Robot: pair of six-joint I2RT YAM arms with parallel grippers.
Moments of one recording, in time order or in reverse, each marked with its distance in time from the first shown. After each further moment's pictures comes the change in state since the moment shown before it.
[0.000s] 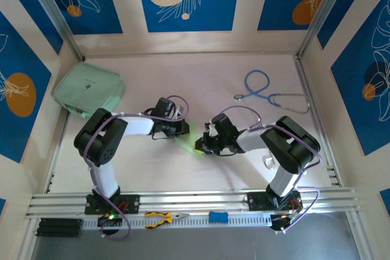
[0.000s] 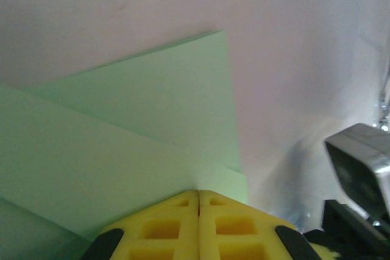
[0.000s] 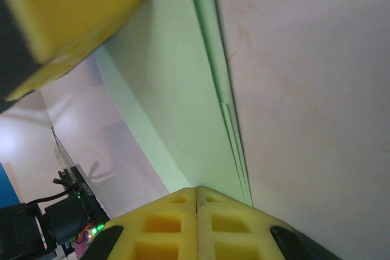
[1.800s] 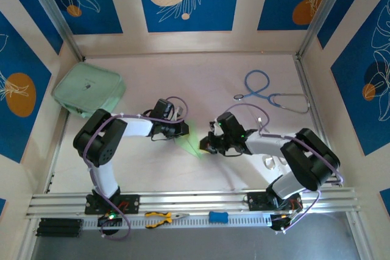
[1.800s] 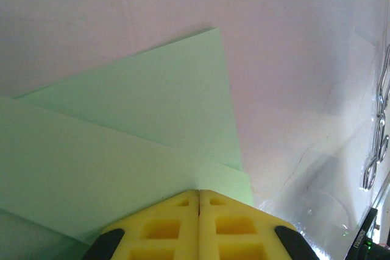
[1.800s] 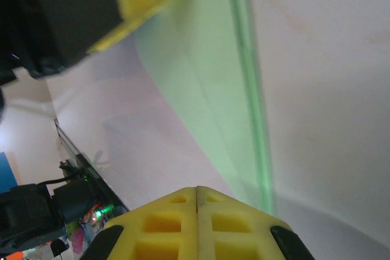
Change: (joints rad) left arm 0.000 -0.010 -0.032 0.041 0.008 0.013; right arm 0.000 -0.180 0.003 -0.159 0.017 -0.031
